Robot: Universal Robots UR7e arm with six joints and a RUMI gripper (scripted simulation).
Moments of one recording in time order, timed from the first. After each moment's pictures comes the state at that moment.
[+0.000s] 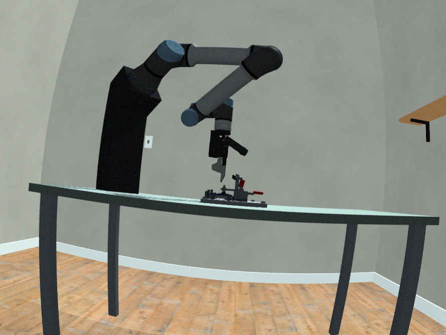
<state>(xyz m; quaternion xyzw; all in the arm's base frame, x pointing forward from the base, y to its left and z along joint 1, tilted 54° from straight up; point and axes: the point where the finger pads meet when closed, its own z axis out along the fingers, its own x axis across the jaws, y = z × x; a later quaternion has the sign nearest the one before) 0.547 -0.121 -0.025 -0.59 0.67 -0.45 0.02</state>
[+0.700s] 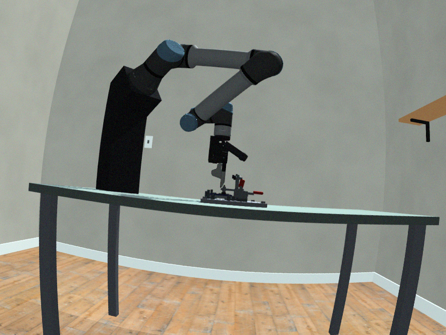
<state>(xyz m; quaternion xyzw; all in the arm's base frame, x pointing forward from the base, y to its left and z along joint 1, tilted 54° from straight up) 0.561 -0.135 -0.039 -0.59 0.67 -0.45 0.02</state>
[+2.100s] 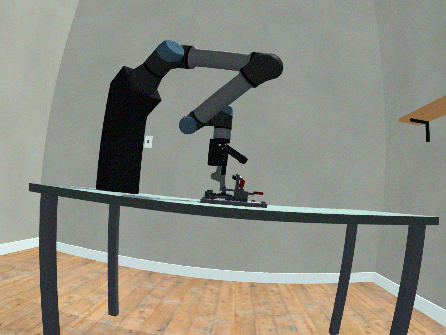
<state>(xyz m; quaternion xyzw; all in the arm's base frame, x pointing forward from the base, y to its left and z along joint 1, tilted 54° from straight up) 0.569 -0.143 -0.047 -0.59 0.67 -0.45 0.02</state>
